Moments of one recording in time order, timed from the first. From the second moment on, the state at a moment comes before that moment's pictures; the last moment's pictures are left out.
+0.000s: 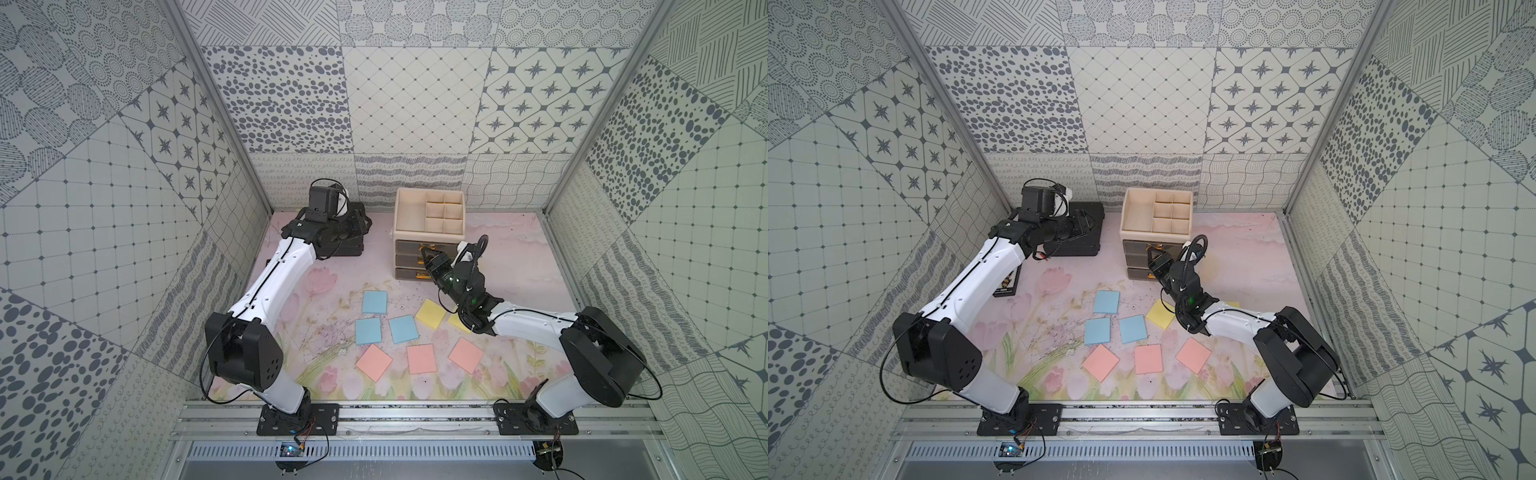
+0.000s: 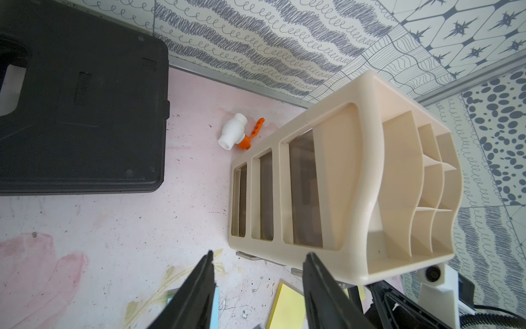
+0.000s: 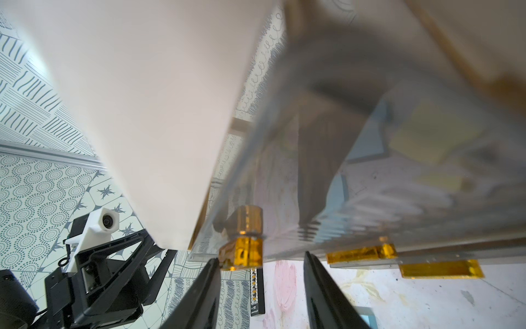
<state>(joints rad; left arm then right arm) -0.28 1.59 1.53 -0.59 0.27 -0.49 0.70 1.54 0.75 0.66 0.23 1.27</state>
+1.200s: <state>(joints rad) -0.30 1.56 1.50 -0.59 0.28 -0.49 0.69 1.55 0.77 0.68 0.23 1.30</state>
